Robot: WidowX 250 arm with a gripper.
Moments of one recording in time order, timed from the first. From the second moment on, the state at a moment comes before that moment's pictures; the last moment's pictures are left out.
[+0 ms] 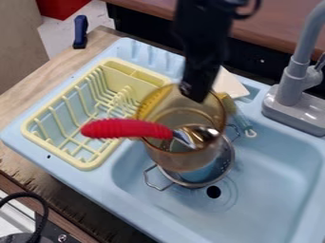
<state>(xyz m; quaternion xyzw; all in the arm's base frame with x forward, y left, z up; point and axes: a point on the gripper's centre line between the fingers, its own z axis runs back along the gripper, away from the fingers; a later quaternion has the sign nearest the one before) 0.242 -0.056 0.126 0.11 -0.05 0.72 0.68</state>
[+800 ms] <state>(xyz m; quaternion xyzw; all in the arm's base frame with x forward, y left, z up) 0.235 -0.112 0.091 0.10 -0.06 0.72 0.68</state>
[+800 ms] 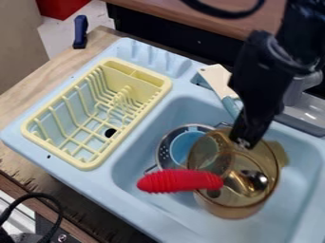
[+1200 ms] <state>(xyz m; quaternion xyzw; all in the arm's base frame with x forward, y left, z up) 0.234 -0.125 0.065 0.11 -0.08 0.72 0.68</state>
